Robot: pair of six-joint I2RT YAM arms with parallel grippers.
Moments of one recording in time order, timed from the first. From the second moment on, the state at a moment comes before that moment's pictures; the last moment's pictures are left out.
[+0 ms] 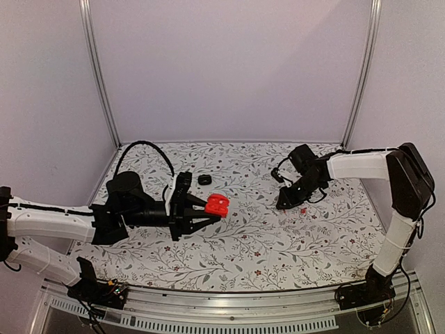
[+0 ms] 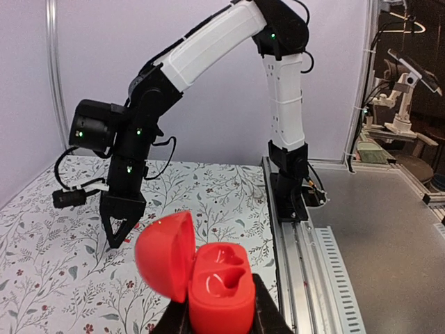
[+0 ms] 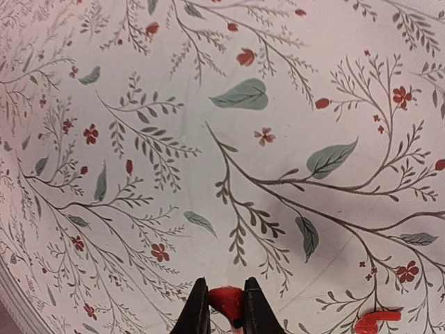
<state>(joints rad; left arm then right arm) -0.99 1.21 0.56 0.62 0.48 -0.03 0.52 1.82 1.16 -0.53 -0.26 0.04</state>
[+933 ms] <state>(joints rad) -0.99 1.20 0.45 0.85 0.35 0.08 0.81 1.19 0.97 0.21 -0.64 0.16</state>
